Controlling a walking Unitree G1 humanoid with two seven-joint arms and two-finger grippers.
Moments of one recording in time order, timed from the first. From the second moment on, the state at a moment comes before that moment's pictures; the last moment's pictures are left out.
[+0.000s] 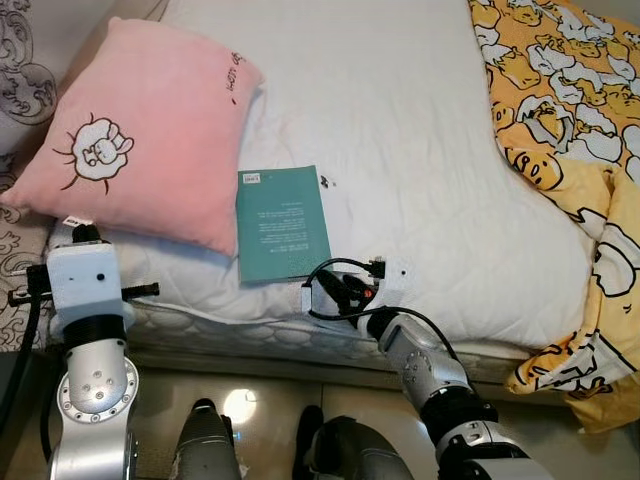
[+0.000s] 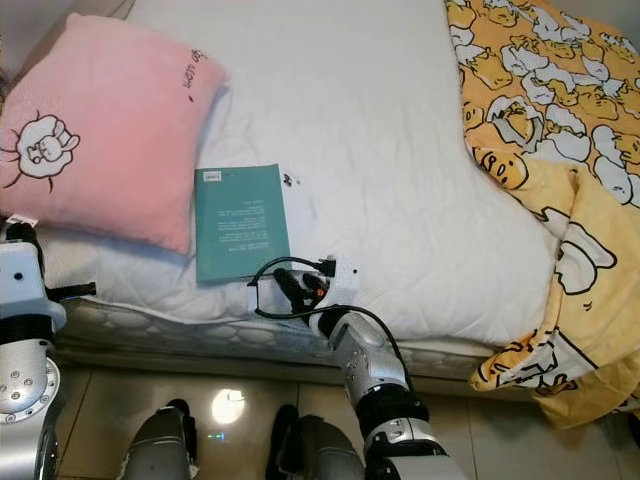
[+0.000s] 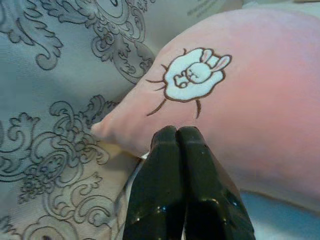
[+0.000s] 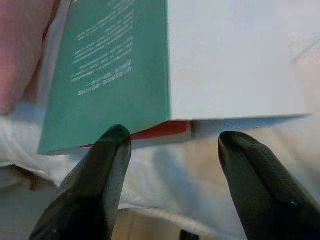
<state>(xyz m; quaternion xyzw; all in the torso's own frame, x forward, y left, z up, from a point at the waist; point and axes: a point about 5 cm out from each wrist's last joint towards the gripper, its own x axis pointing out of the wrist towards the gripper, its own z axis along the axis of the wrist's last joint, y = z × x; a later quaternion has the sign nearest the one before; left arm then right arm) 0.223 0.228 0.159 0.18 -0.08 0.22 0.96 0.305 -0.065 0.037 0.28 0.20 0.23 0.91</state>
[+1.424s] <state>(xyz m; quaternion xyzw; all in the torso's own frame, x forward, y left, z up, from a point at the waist) 0.226 0.227 0.170 0.23 -0.12 0.21 0.94 0.337 -0.075 0.049 0.45 0.22 0.08 0.86</state>
